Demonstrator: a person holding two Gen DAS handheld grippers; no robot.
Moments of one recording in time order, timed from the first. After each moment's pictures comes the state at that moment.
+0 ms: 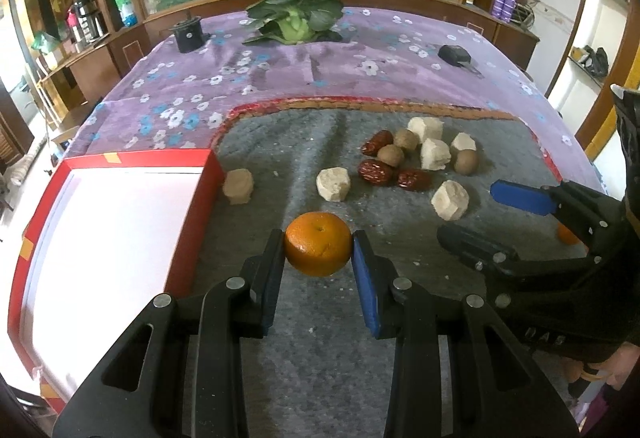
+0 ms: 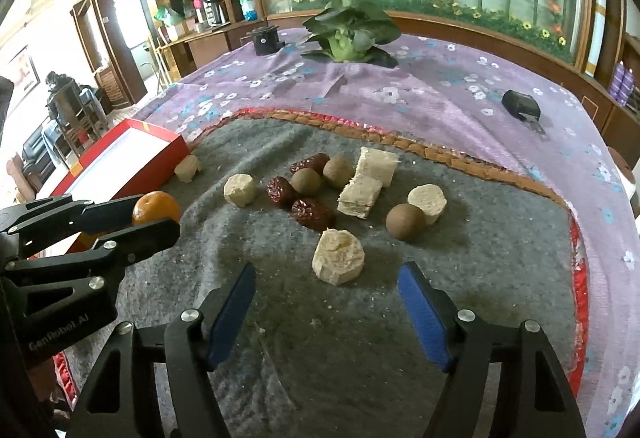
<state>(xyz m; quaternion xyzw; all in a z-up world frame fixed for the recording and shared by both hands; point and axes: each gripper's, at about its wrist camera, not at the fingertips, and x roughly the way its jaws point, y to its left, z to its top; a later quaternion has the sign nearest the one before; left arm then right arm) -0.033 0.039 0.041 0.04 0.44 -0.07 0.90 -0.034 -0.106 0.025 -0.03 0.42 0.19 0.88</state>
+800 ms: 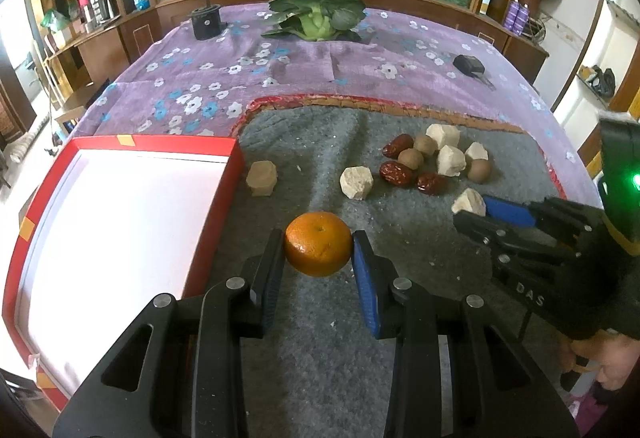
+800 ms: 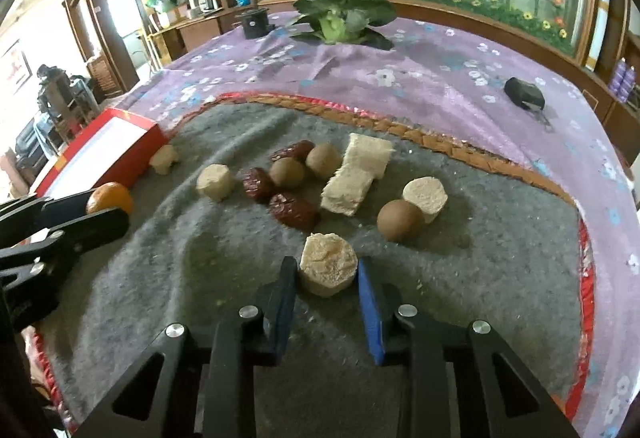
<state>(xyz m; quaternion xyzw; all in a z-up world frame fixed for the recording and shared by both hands) -0.033 0.061 0.044 0.00 0.45 -0.06 0.89 -0.020 -0.107 0.014 -0.04 0.45 0.18 0.88</state>
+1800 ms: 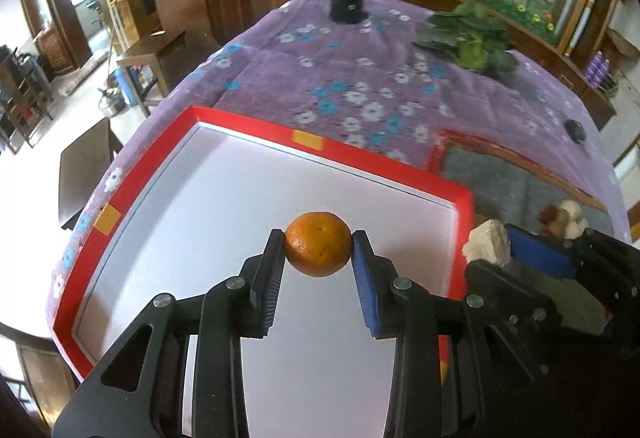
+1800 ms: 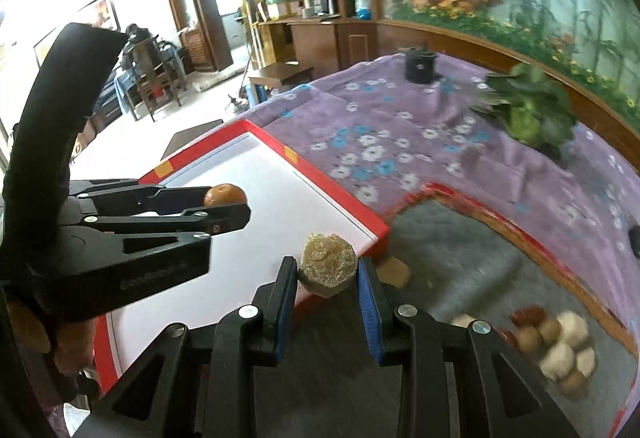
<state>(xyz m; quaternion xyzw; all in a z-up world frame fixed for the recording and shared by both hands) 0.008 0.209 0.047 -0.06 0.48 0.06 0.87 0.001 0.080 0.060 -0.10 0.41 0.35 0.84</state>
